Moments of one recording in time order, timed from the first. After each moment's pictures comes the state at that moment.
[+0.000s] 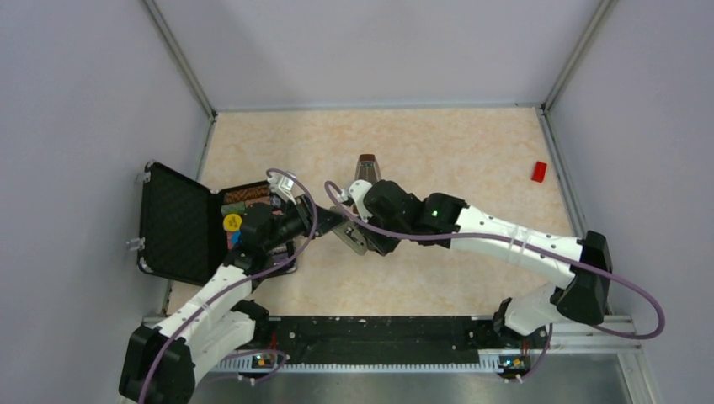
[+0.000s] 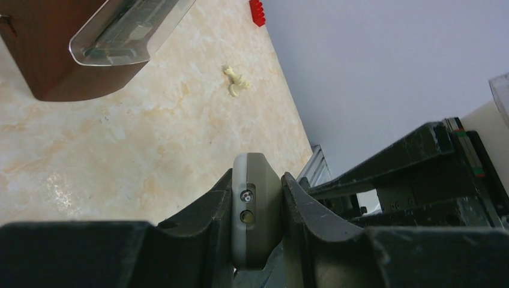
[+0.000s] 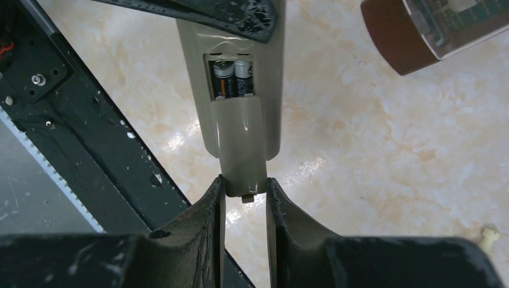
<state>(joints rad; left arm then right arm) -0.36 0.88 0.38 0.40 0.59 -0.94 1.09 1.43 1.31 -0.76 0.05 0.12</state>
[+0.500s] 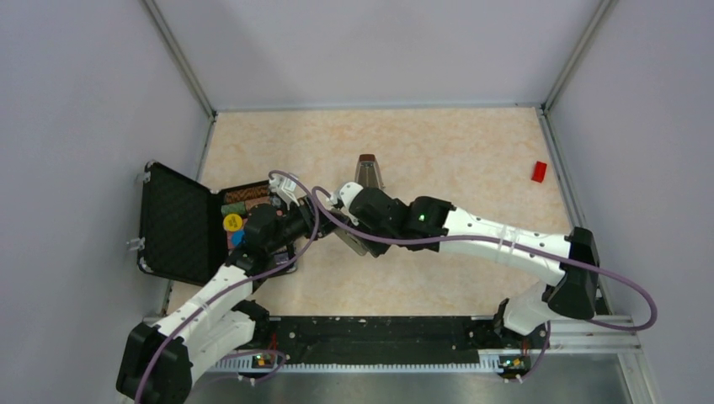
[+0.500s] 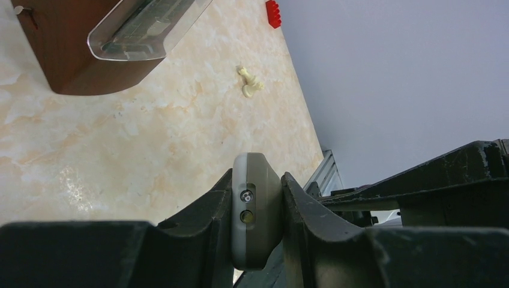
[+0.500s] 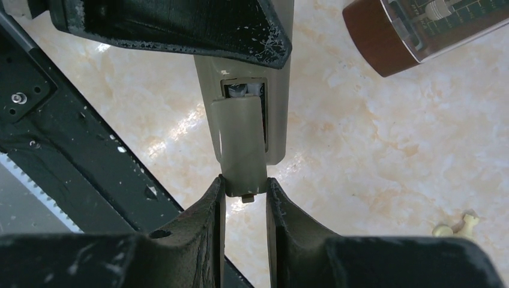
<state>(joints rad) -0.41 0.88 0.38 0.36 0.50 -0.92 1.17 1.50 1.40 -0.81 0.19 0.17</state>
